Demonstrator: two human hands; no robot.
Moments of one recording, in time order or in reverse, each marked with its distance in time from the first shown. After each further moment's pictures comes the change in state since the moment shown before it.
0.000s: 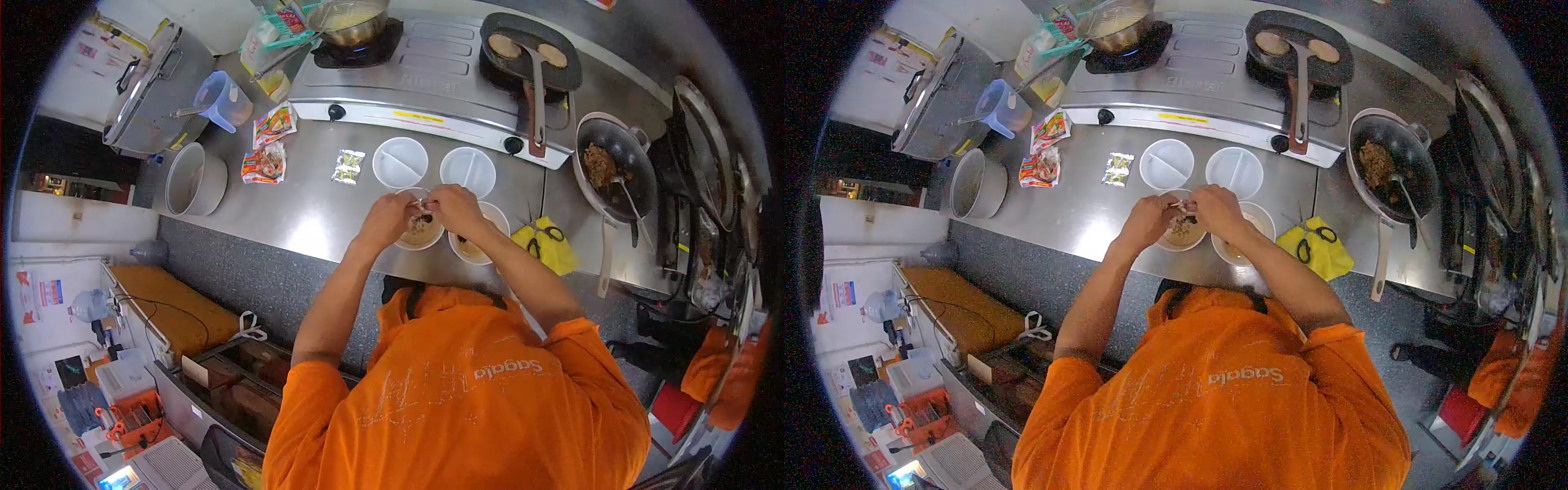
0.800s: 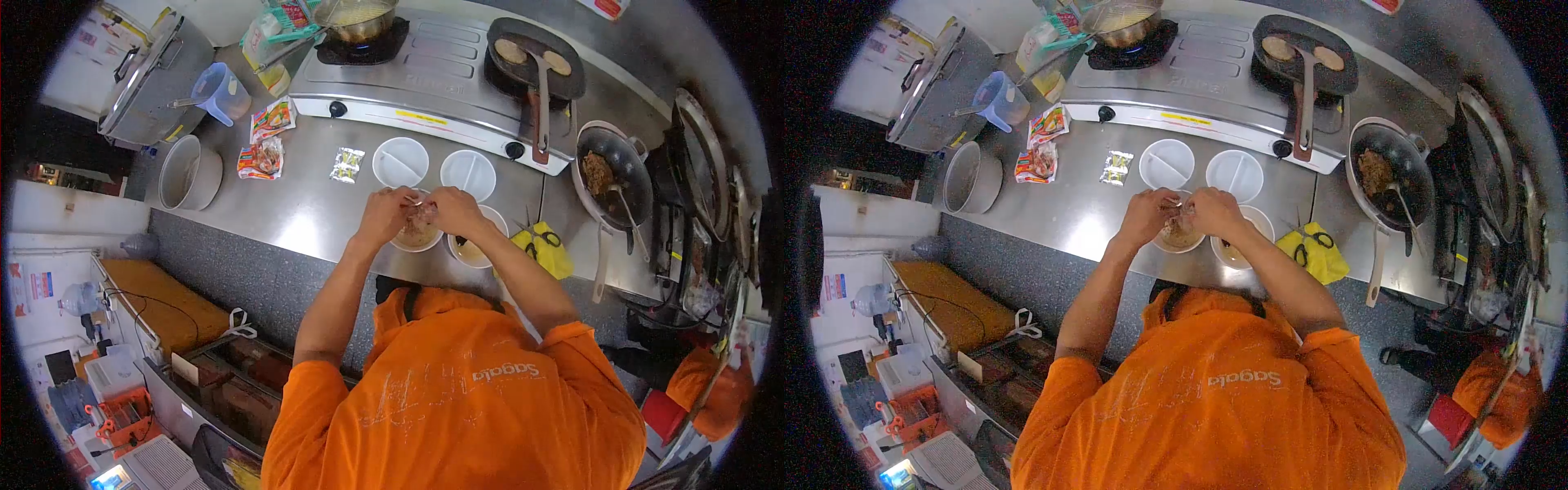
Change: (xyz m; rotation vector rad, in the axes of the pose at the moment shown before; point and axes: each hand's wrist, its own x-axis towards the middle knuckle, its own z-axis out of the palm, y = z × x) left_hand 0.005 -0.005 -0.001 -0.107 0.093 -0.057; right_hand 0.005 -0.012 -0.011 -0.071 -0.095 -0.005
